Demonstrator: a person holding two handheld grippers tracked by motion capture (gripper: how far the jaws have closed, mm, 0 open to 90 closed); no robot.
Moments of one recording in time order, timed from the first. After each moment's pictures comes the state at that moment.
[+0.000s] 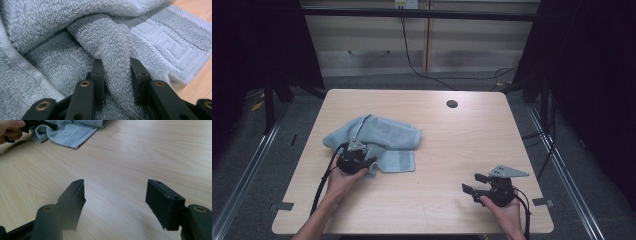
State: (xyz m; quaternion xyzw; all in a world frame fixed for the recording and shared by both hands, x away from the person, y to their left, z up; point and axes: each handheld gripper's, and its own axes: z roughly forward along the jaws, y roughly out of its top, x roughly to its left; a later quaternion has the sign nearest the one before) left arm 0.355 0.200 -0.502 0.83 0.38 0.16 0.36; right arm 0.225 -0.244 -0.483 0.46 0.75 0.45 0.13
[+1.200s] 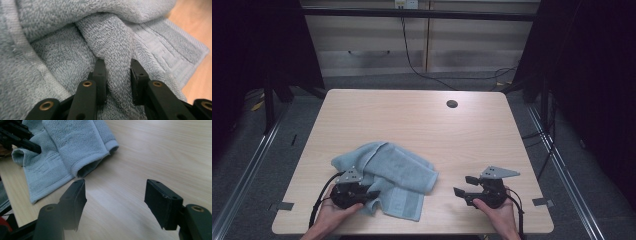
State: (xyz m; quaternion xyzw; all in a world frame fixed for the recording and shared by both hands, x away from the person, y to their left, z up) left arm 0.266 0.213 -0.502 0.86 0.31 0.03 0.42; right arm 0.224 -0.220 -0.477 0.43 0.78 0.45 0.10
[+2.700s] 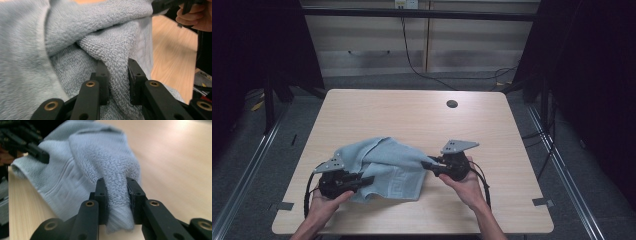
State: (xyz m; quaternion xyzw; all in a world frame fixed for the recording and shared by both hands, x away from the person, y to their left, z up) left arm 0.280 0.234 -0.455 0.79 0.31 0.03 0.52; right arm 0.289 -0.137 -0.432 0.33 0.80 0.49 0.11
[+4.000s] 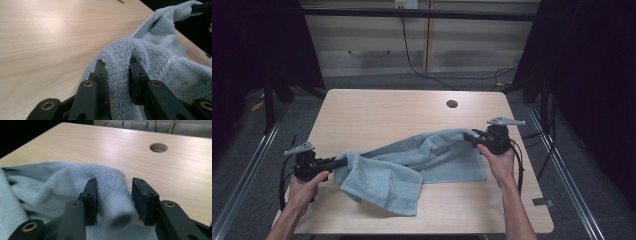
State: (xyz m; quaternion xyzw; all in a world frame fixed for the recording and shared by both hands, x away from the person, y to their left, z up) left arm 0.325 0.308 -0.476 0.74 0.43 0.02 0.52; right arm 0.335 -0.248 -0.420 0.48 0.72 0.46 0.19
